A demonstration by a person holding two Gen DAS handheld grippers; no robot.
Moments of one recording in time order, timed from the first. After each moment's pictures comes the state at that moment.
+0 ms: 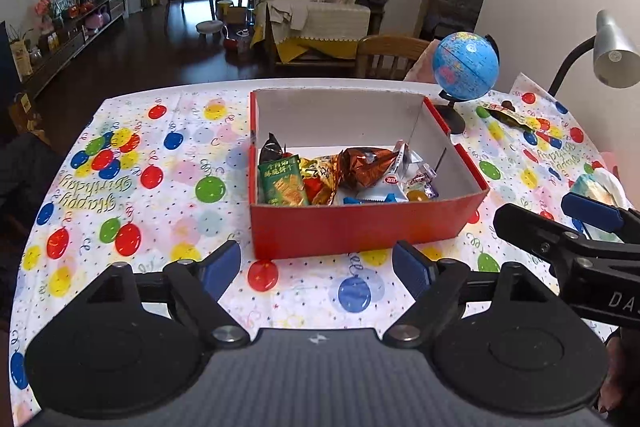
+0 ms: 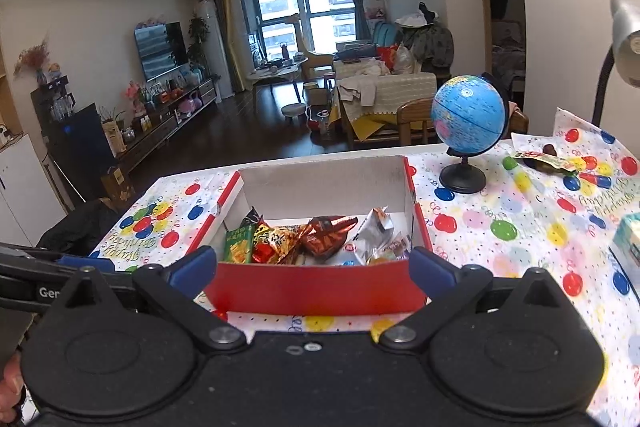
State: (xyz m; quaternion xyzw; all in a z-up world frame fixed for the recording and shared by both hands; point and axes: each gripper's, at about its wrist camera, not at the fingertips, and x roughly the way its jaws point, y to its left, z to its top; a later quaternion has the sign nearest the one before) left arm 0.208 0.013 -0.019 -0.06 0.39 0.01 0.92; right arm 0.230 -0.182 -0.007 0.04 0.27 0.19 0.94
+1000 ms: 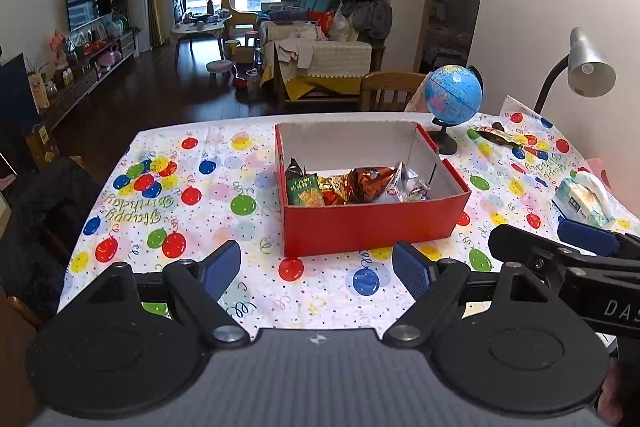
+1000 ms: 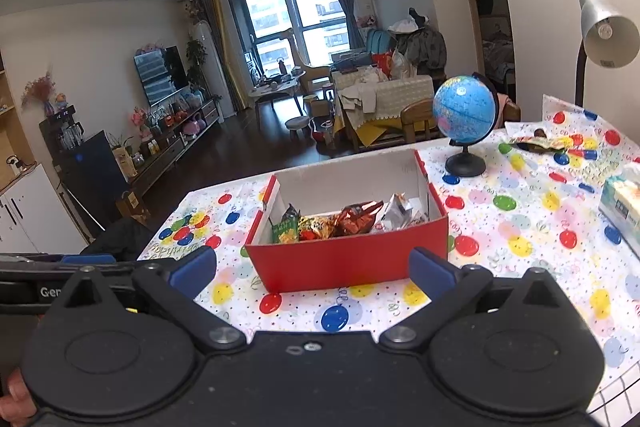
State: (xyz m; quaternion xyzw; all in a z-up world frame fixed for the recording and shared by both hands) left arm 0.123 0.020 0.025 -0.03 0.34 0.03 0.94; right arm 0.150 -0.172 0.018 0.08 0.26 0.19 0.94
